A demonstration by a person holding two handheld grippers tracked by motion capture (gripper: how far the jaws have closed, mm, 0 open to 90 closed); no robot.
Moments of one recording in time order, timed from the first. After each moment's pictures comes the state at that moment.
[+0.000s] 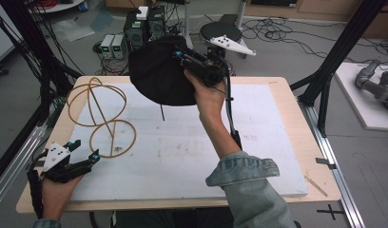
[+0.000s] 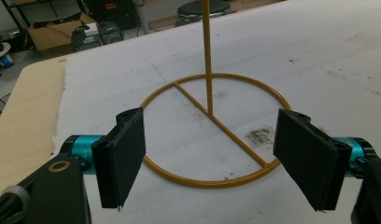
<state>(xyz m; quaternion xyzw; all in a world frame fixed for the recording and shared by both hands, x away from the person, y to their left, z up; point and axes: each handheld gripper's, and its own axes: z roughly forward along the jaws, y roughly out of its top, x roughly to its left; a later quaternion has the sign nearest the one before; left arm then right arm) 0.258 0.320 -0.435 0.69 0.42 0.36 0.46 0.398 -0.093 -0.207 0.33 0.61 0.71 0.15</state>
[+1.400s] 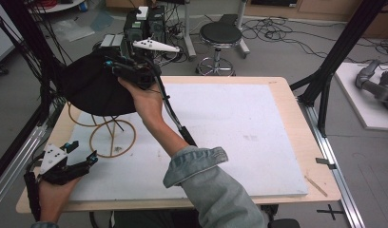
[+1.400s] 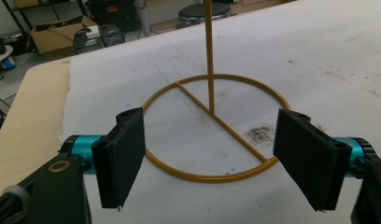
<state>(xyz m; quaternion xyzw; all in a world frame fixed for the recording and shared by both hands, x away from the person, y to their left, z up) 0.252 0.325 -0.434 0.69 0.42 0.36 0.47 0.405 0.051 -0.224 0.28 0.66 0.69 0.06</state>
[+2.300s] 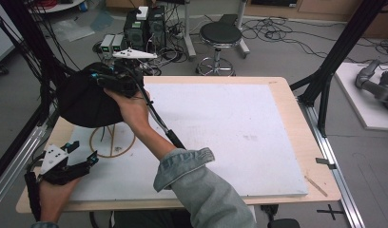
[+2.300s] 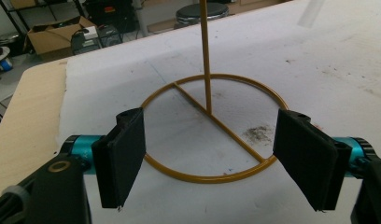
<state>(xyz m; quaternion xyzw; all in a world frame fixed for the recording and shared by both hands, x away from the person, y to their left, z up) 0.252 0.324 -0.434 0.69 0.42 0.36 0.47 0.406 0.092 -0.247 0.28 0.70 0.66 0.05</state>
